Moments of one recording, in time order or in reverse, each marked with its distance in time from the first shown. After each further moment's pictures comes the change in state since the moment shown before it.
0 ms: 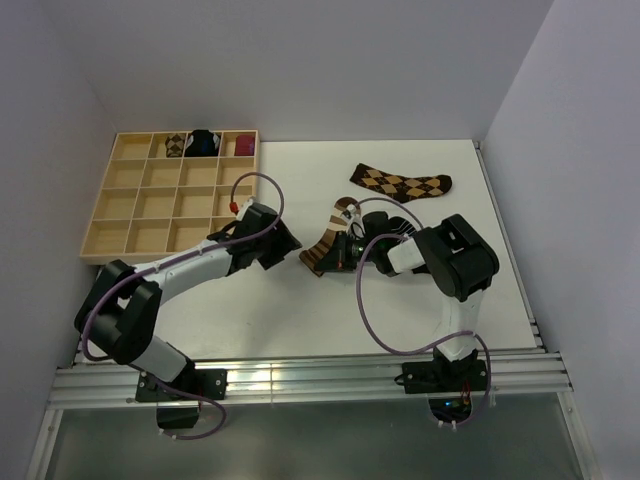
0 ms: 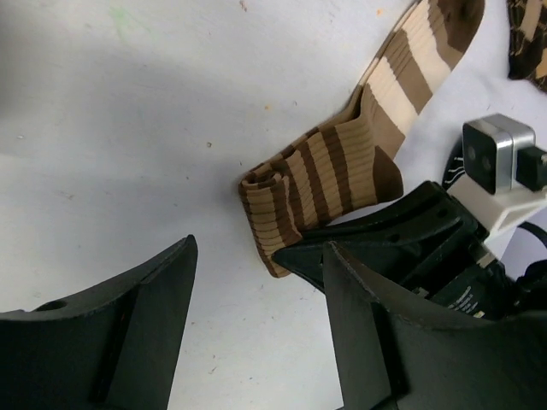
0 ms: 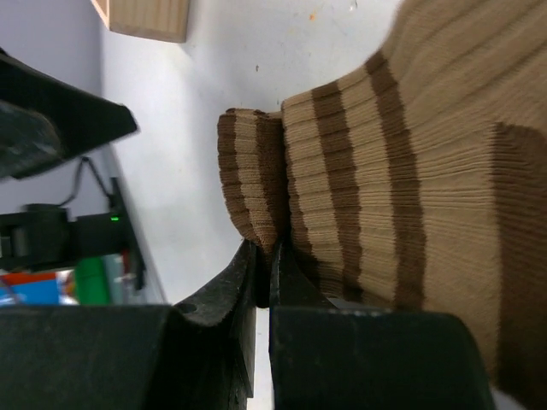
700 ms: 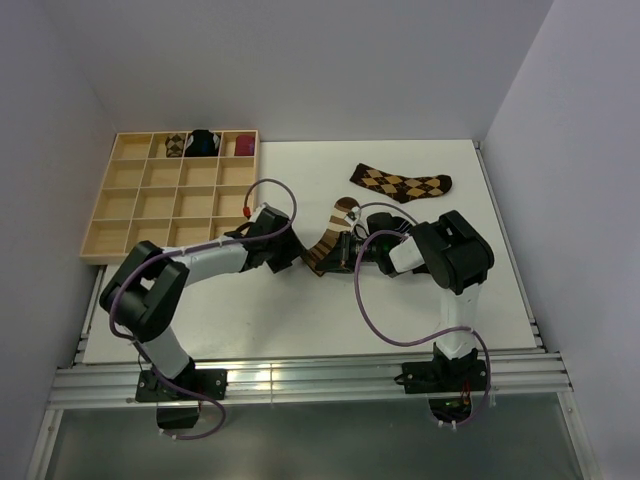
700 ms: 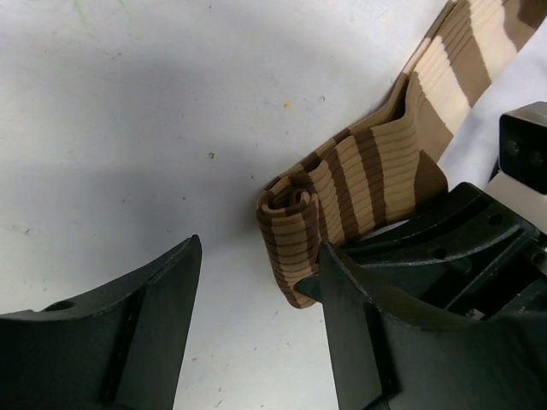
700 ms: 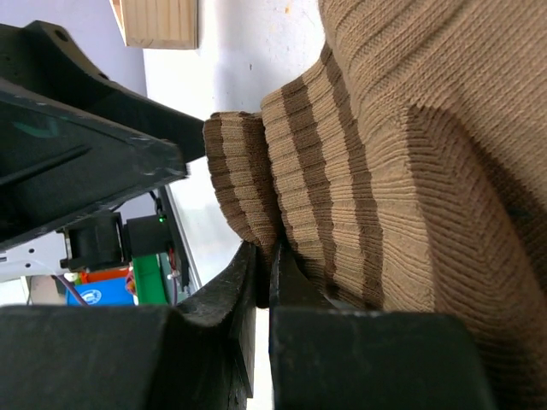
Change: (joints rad) left arm -0.026 0.164 0.032 0.066 0.029 0.004; right arm -0.051 0.083 -0.004 0.106 -0.106 0.166
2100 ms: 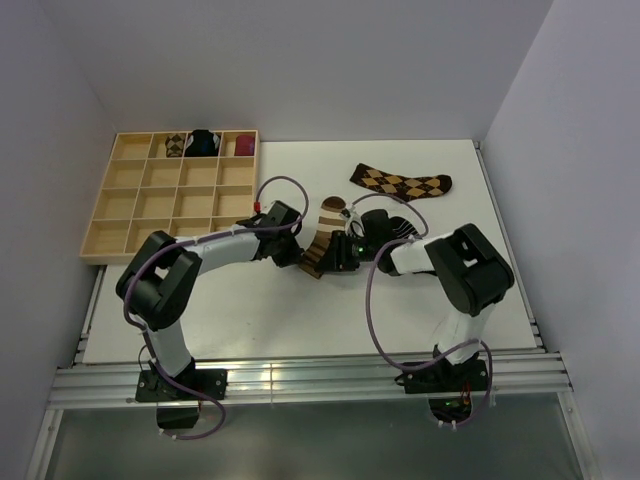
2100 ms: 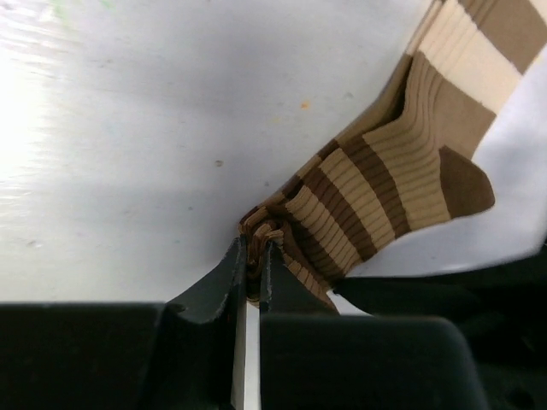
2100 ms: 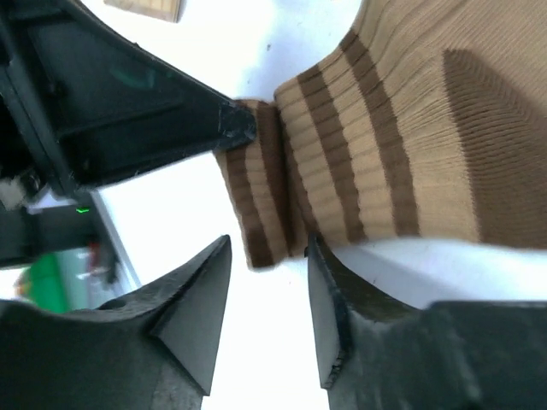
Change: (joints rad) left arm -0.016 0.115 0.150 -0.162 -0.009 0.070; right arm 0.063 -0.175 0.003 -0.234 0.140 -0.217
